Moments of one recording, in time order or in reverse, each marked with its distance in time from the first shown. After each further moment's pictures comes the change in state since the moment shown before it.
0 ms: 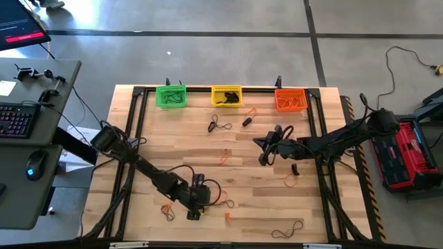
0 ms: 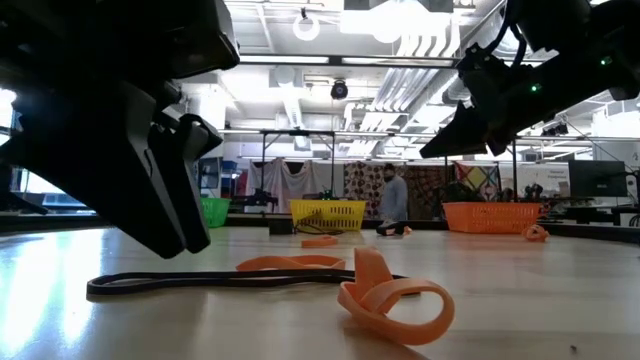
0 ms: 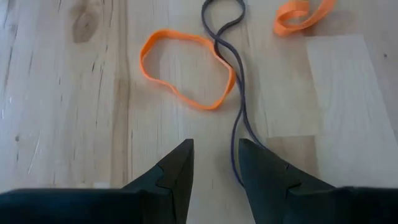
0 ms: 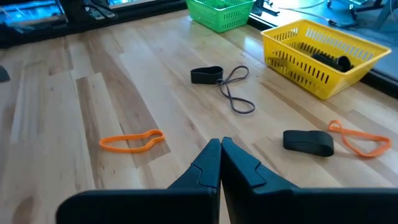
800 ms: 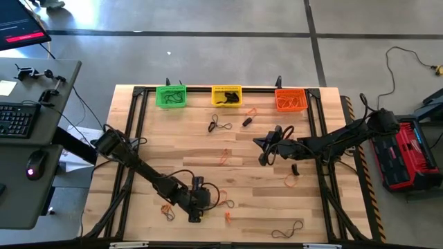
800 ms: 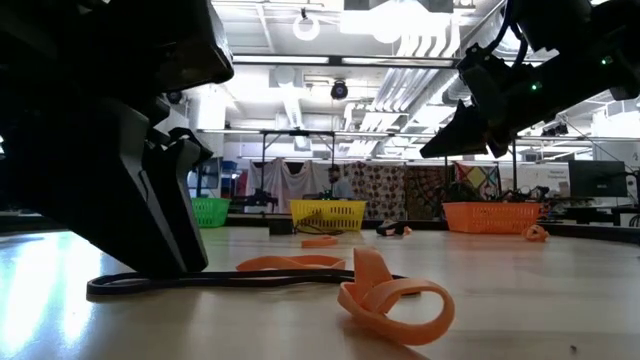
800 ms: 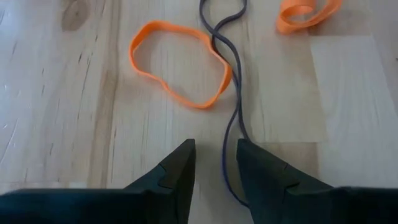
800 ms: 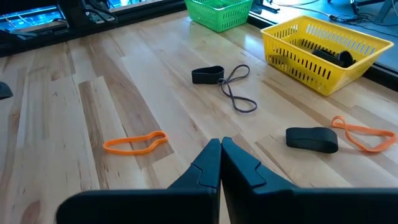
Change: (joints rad) left arm -0.024 0.066 0.003 0.044 -0.046 -0.075; right arm 0.002 0.000 0.000 -0.001 0.000 0.031
